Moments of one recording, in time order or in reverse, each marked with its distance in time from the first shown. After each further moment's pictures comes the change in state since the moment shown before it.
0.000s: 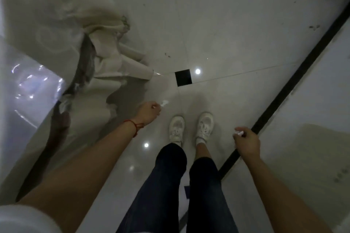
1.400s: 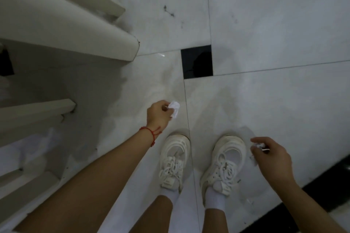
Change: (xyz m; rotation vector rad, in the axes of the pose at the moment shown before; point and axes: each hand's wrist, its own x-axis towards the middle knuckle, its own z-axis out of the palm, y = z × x) left_hand 0.344 -0.163 0.171 -0.224 0.300 -0.098; right_hand 0.296 0.115 0.195 -0.243 -0.087 -0.146
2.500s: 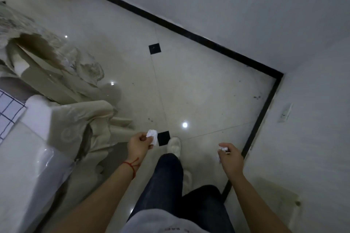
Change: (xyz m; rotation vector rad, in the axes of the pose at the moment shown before) left_hand -0.397 0.363 -0.227 -0.305 0.052 0.226; right_hand -0.294 -0.207 -0.371 0.467 0.274 -0.169
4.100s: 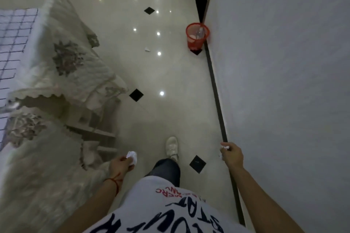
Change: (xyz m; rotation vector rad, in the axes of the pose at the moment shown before) left_hand 0.455 0.376 -0.229 -0.818 0.671 -0.434; right_hand 0.462 -0.735 0.448 -0.516 -0.590 -0.391
